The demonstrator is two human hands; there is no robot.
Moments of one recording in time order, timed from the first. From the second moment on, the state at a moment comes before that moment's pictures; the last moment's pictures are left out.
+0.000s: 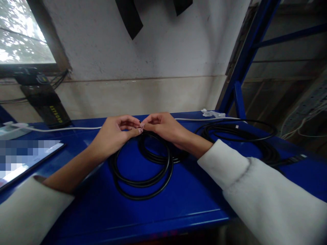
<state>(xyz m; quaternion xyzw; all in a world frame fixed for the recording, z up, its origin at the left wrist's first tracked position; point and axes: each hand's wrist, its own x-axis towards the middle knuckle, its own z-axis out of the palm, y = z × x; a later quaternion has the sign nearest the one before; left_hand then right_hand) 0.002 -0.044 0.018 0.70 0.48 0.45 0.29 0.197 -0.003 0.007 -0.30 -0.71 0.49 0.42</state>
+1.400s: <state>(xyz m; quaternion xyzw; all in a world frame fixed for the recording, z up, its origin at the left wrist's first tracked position) 0.005 -0.051 0.014 0.83 0.39 0.39 0.06 0.200 -0.010 0.011 -0.30 -0.71 0.50 0.39</state>
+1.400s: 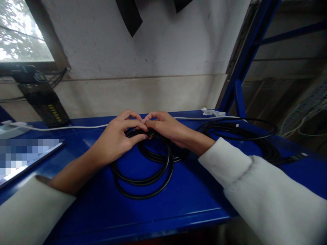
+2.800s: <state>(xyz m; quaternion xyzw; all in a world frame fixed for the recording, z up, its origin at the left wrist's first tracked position) 0.004 -0.052 0.017 0.80 0.46 0.37 0.10 0.198 -0.008 0.012 -0.31 -0.71 0.51 0.39</state>
